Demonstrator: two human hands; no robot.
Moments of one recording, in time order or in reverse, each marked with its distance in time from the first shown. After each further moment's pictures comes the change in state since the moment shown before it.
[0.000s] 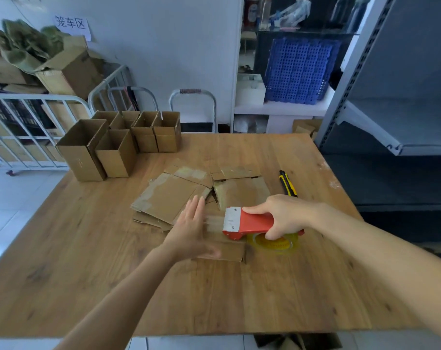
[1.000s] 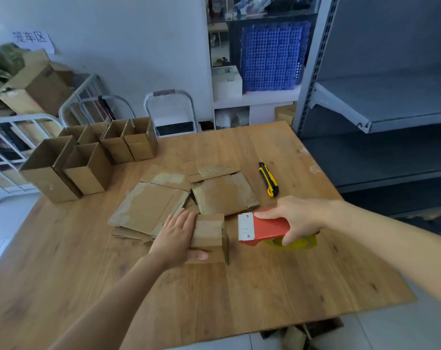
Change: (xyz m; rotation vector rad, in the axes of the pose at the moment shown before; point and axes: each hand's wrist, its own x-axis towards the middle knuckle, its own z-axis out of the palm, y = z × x) left_hand 0.034 -0.002 0.022 0.411 -0.015 0.186; right_hand -0.043 0.071 0.027 -0.023 -0.062 0.047
